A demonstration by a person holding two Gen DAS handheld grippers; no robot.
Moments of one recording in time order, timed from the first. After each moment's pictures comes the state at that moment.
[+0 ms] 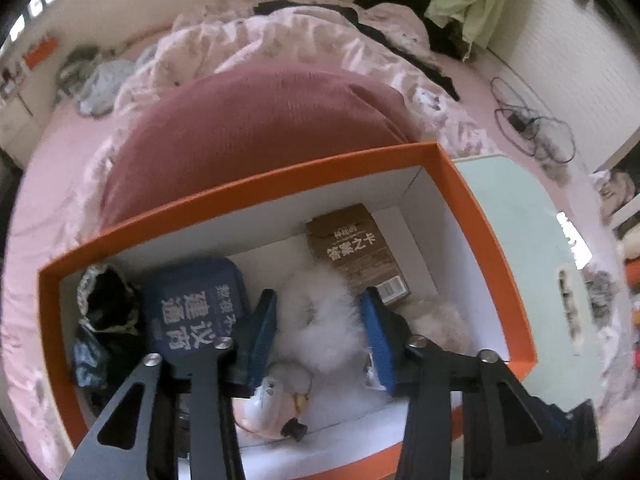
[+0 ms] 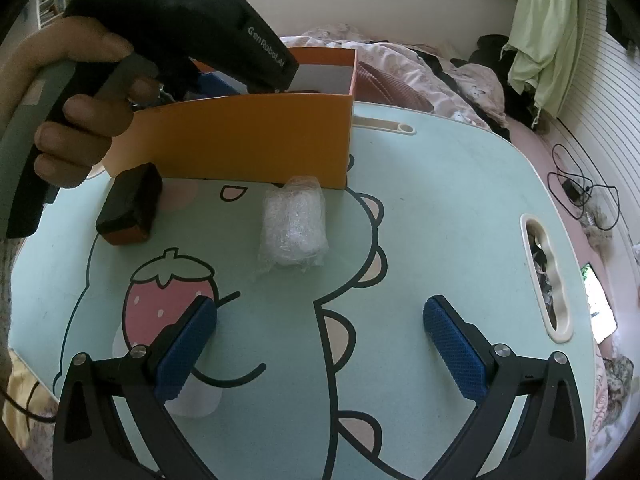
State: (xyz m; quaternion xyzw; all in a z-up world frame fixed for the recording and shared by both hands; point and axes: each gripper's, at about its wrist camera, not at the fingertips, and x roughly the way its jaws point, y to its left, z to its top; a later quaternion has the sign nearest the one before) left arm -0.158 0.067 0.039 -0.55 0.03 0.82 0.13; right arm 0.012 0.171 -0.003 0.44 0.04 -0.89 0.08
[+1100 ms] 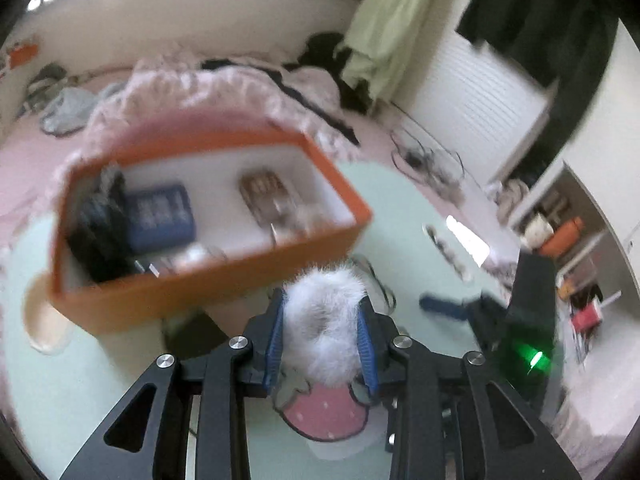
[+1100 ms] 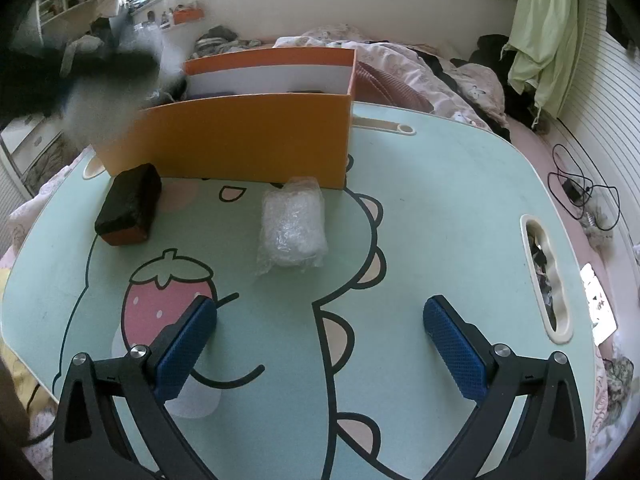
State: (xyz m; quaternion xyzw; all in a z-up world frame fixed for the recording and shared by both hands) left arm -0.026 0.030 0.065 -0.43 -0.04 0.86 0.28; right arm 0.014 0.171 -0.003 0.44 0.04 -0.89 0.08
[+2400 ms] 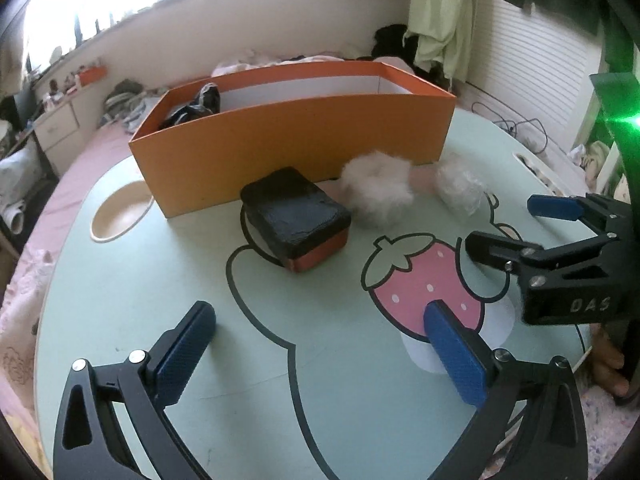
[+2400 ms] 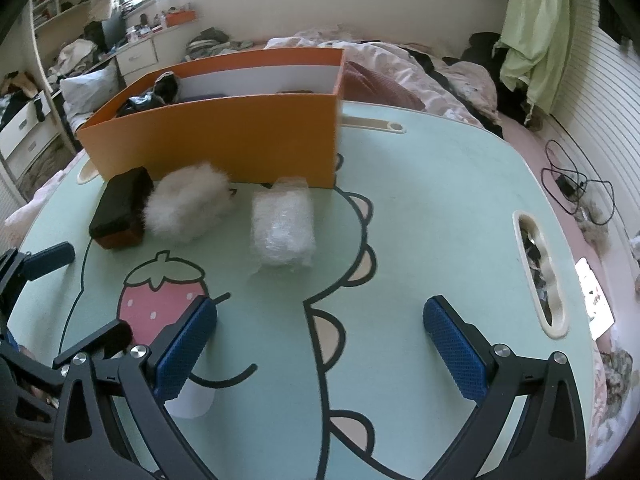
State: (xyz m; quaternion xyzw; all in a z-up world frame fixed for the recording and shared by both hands) left arm 0.037 0.010 0.001 -0.40 0.05 0.91 0.11; right arm 0.015 0.177 -0.002 0.44 0.03 -0.89 0.07
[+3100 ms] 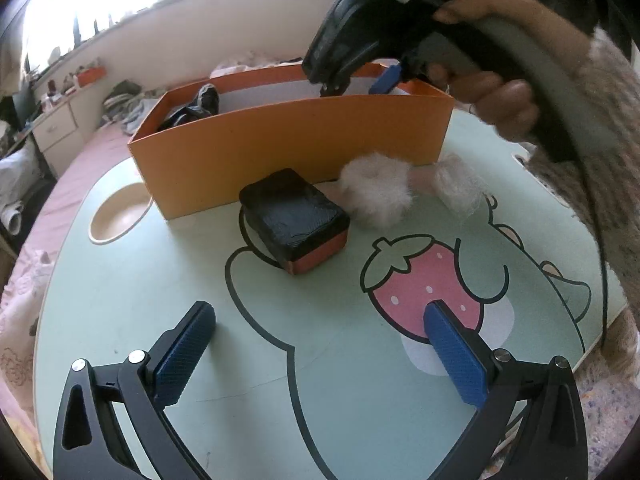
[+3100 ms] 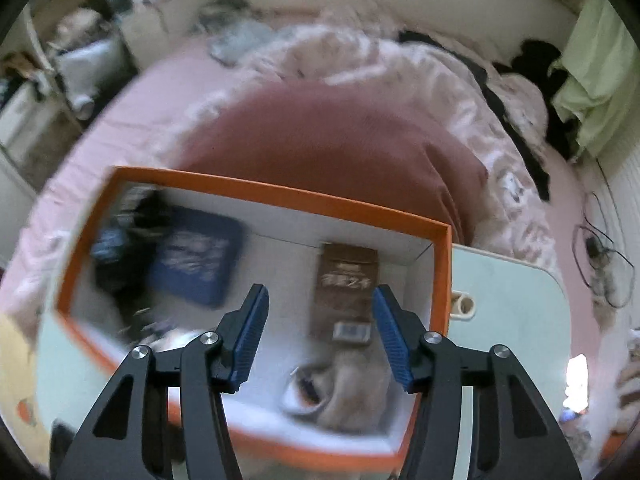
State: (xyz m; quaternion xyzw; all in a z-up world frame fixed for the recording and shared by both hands) left arm 0.041 0.015 0.002 -0.40 0.05 0.91 0.11; right arm -0.169 0.111 0.039 0.53 0.08 -0.84 0.09
